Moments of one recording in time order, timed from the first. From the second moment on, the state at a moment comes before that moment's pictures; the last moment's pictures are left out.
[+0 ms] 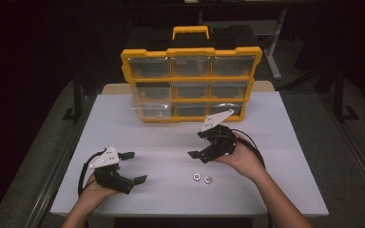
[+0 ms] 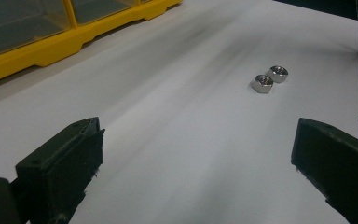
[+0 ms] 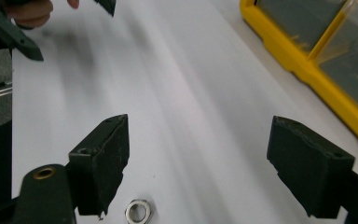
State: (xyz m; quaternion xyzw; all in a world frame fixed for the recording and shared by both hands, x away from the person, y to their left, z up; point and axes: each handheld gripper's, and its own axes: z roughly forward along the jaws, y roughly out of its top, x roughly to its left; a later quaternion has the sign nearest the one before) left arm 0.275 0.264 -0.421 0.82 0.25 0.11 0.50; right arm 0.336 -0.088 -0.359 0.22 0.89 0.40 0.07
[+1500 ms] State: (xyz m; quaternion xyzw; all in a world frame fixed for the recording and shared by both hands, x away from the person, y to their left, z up) left arm 0.274 0.263 -0.422 0.82 0.26 0.11 0.50; right arm 0.312 -0.073 -0.436 0.12 0.94 0.30 0.02
